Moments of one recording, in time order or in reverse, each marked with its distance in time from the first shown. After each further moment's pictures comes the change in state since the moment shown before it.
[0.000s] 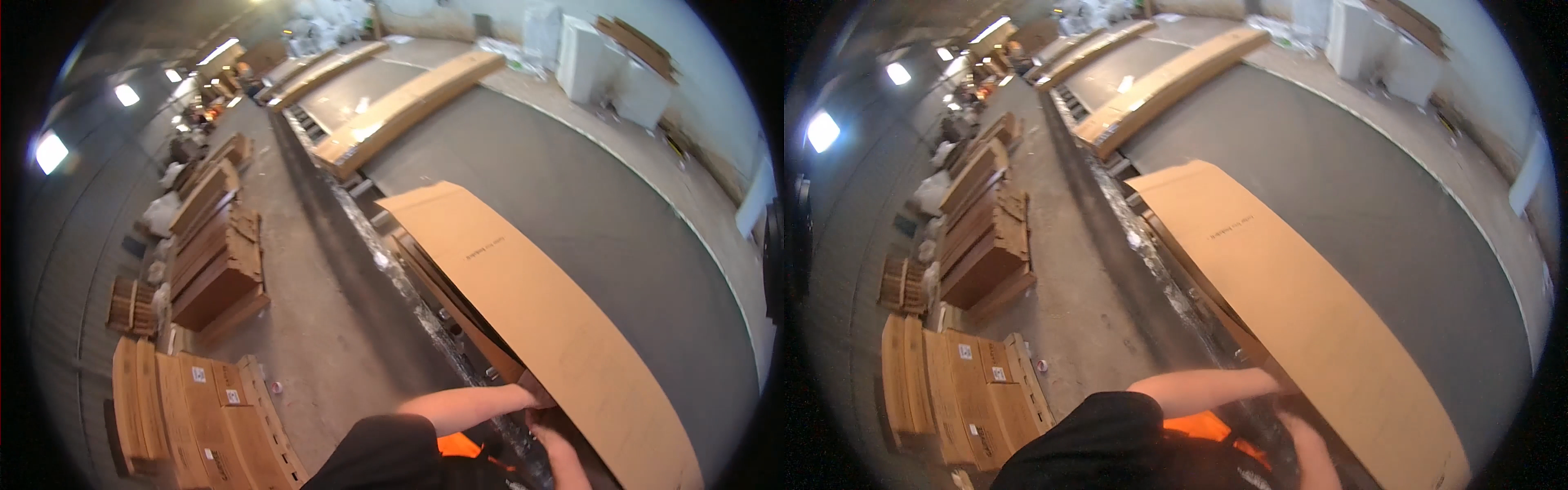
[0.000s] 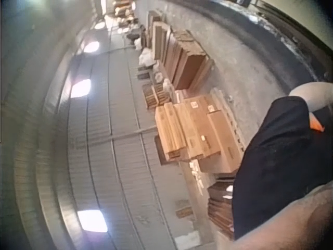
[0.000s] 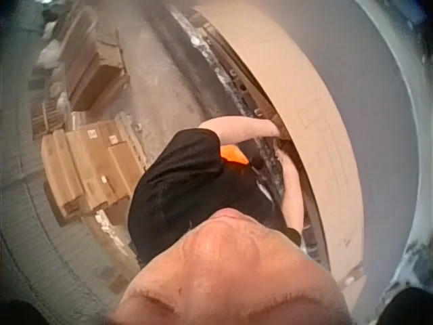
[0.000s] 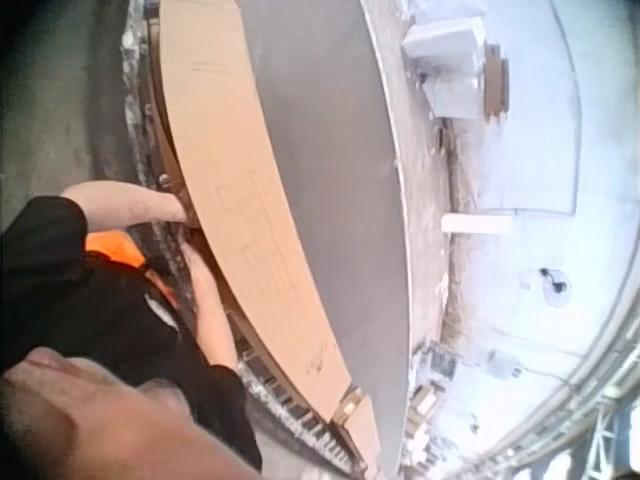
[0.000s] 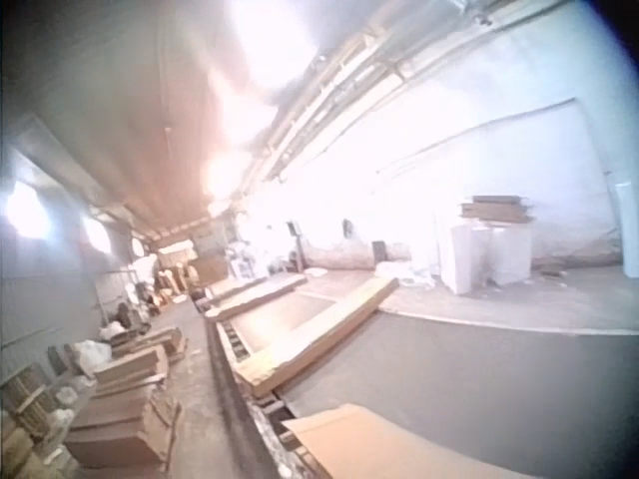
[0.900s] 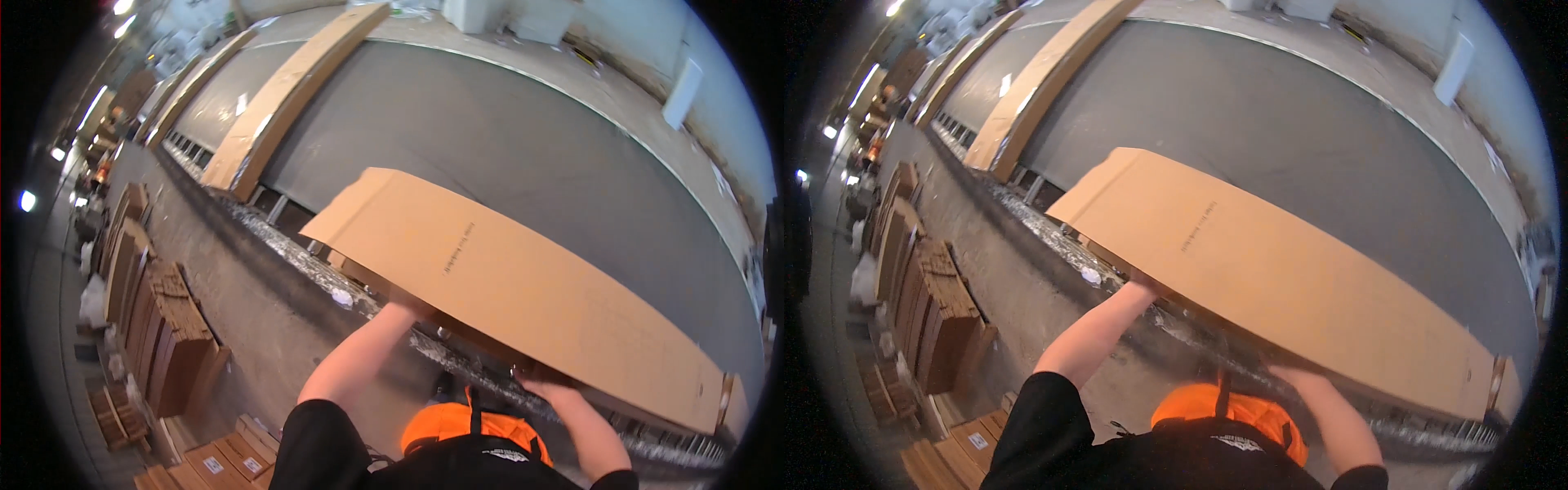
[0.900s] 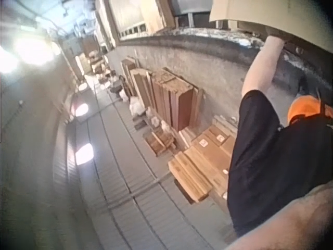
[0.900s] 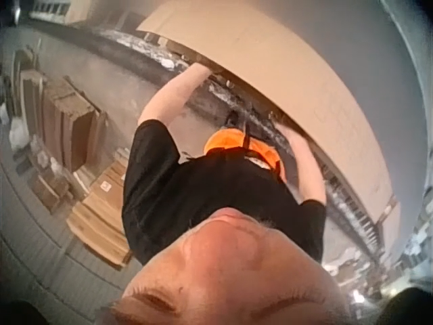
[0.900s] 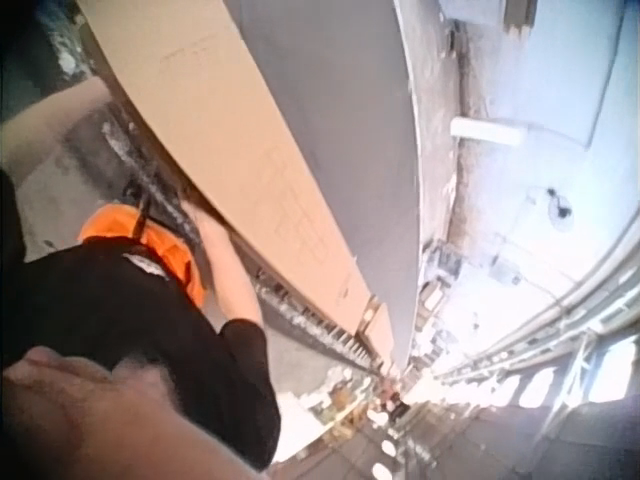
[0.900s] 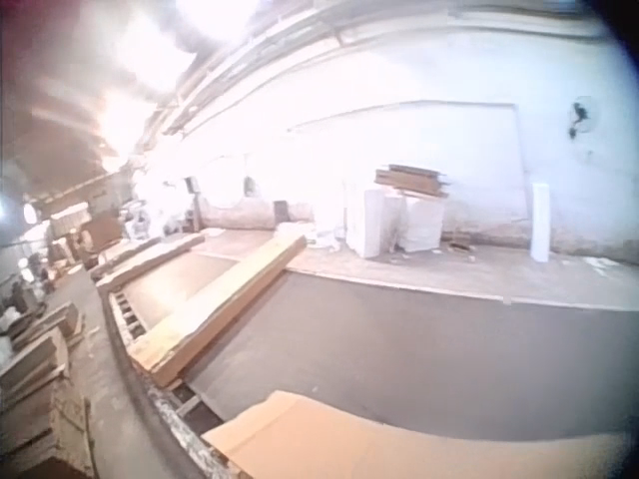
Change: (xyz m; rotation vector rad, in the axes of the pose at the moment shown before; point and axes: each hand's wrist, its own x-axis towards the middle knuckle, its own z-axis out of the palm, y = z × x) left_hand 0.003 -0.275 -0.239 0.136 0.181 -0.062; right_hand 0.080 -0.118 0.003 -0.071 -0.067 -0.019
